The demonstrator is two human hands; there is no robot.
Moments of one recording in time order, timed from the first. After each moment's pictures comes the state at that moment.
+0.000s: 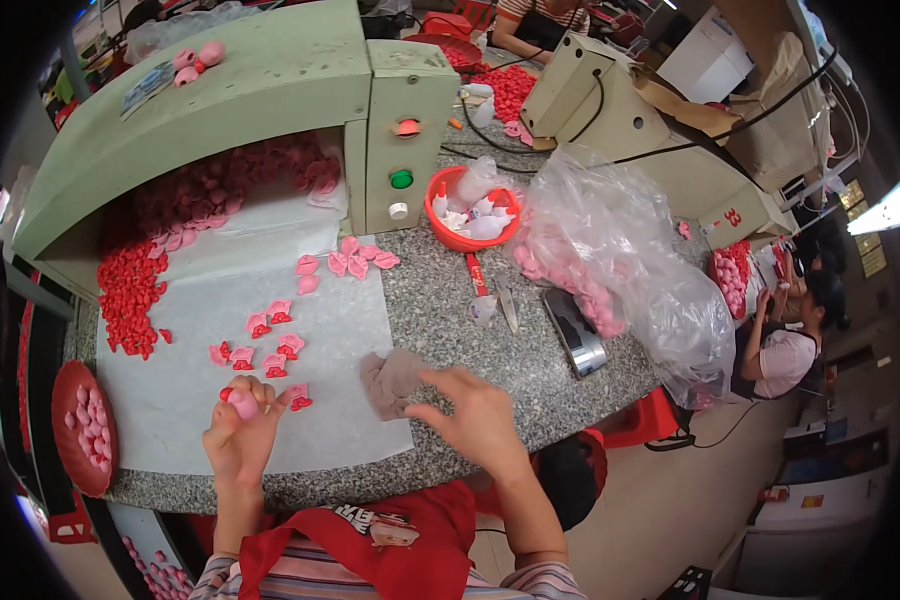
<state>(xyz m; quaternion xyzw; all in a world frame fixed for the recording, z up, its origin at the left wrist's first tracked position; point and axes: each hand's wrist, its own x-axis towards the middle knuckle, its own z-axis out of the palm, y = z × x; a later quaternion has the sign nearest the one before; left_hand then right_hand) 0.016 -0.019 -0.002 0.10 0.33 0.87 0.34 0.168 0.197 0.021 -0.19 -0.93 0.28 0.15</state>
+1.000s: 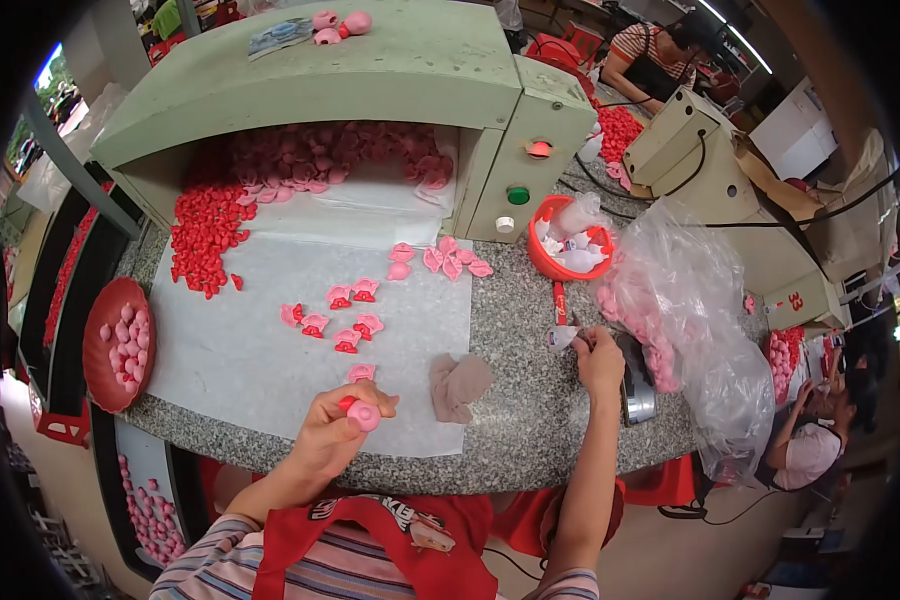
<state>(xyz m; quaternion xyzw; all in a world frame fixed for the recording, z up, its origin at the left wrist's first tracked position) 0.053 -0.011 -0.018 0.20 0.36 0.84 0.36 0.154 0.346 -0.054 -0.39 -0.89 0.15 0.17</state>
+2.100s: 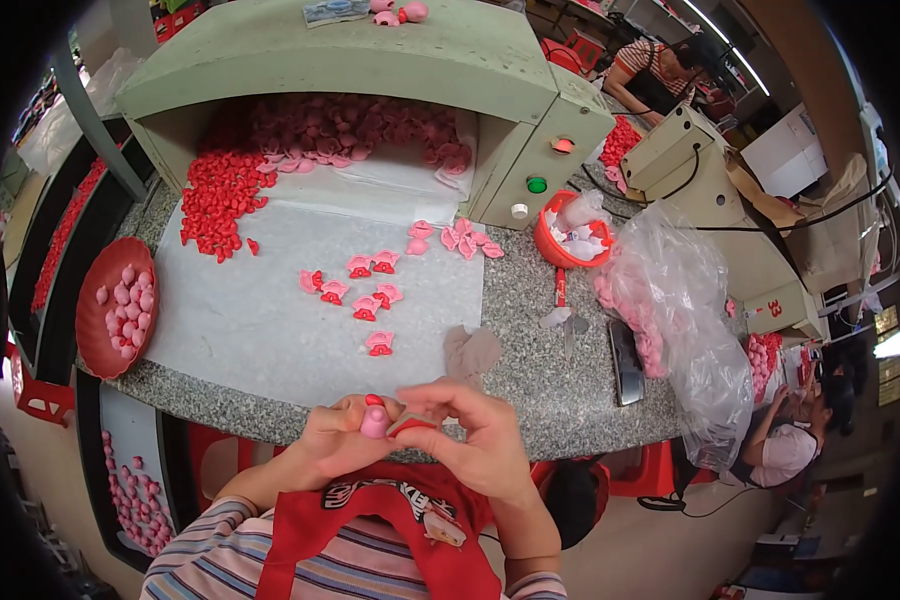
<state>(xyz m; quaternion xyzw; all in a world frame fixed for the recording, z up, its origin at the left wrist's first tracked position) 0.078 -0.045 -0.017 0.11 0.01 0.82 0.56 0.151 0.098 0.082 -0.06 -0.70 0.71 0.08</state>
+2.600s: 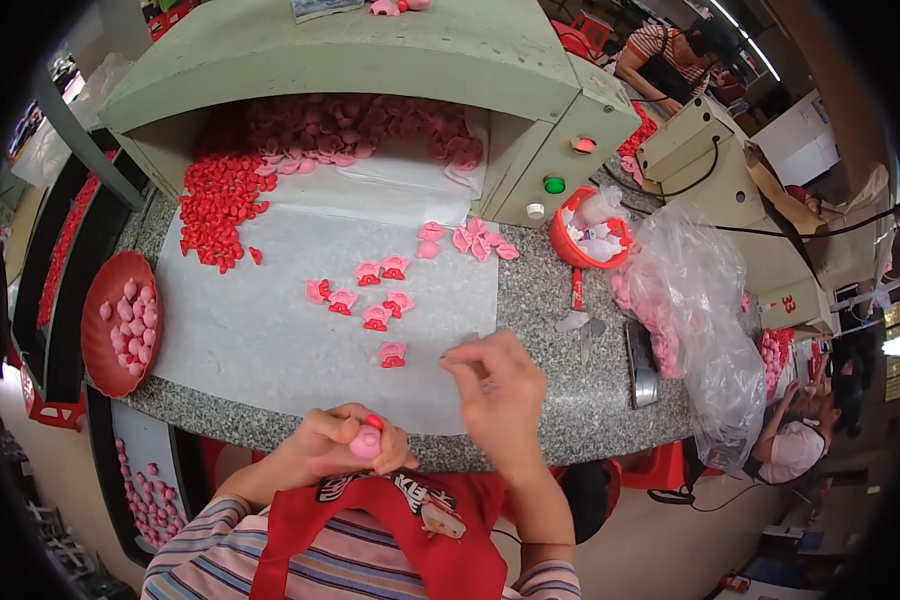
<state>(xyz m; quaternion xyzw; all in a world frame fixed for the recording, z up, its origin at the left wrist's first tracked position) 0.051 -0.061 -0.018 0.10 0.06 0.74 0.67 0.108 0.114 0.062 -0.16 -0.86 0.42 0.24</state>
